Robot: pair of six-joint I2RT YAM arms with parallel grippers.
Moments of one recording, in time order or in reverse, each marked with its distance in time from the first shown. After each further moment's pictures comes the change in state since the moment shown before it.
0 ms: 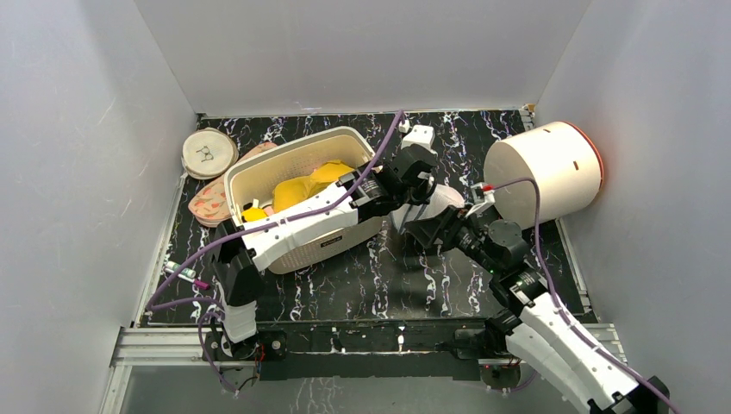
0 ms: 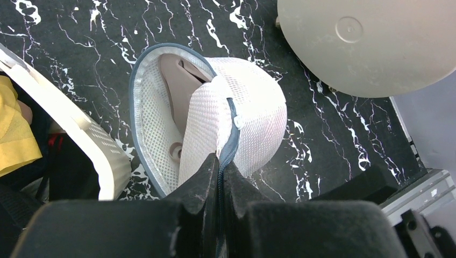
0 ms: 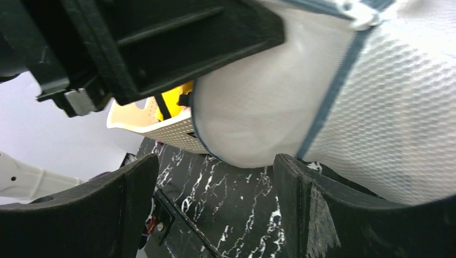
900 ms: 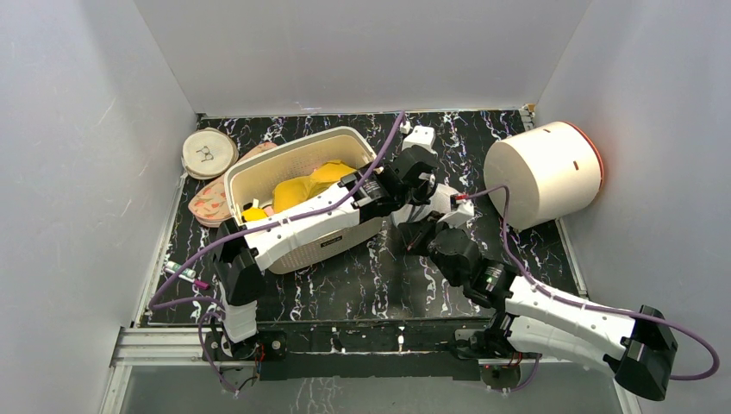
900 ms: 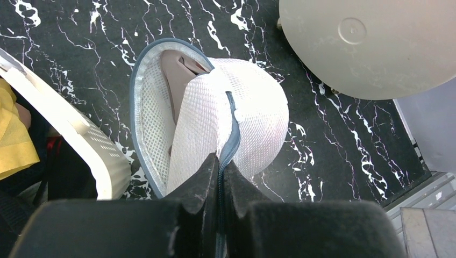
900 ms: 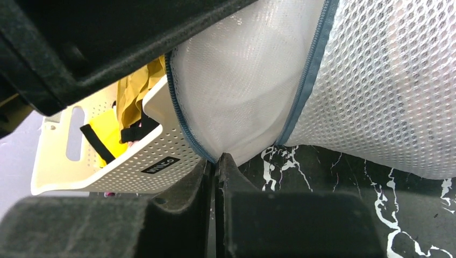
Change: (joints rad) left arm 0.000 0.011 -0.007 0.009 -0.008 0.000; right arm 0.496 0.262 0.092 -0.028 0.796 0.130
